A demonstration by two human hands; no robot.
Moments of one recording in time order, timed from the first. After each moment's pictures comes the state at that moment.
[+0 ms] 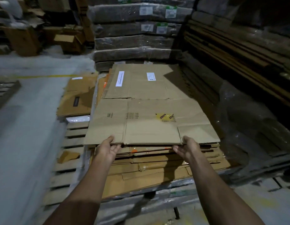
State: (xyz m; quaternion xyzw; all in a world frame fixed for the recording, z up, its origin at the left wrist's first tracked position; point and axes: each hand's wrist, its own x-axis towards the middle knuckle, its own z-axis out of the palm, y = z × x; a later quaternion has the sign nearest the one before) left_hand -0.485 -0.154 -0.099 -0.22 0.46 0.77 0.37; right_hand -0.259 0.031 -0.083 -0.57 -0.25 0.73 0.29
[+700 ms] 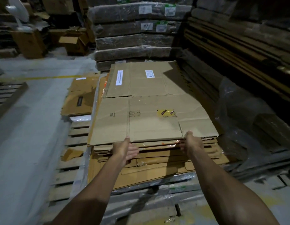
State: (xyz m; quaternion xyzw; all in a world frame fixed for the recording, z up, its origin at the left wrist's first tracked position) left_hand -0.411 -0.145 -0.090 -0.02 0.70 0.59 0.40; right_hand -0.234 0.041 -0.090 -0.65 -0.44 0.57 0.23
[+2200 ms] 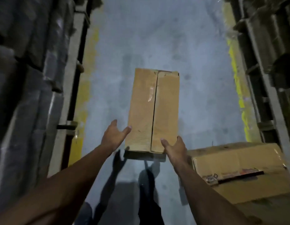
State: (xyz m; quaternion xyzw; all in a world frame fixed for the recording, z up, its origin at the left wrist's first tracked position) left_hand 0.104 -0.284 -0.435 0.66 0.57 -0.08 0.48; right_hand 0.244 -0.465 -0.441 -0.90 -0.01 0.38 0.23
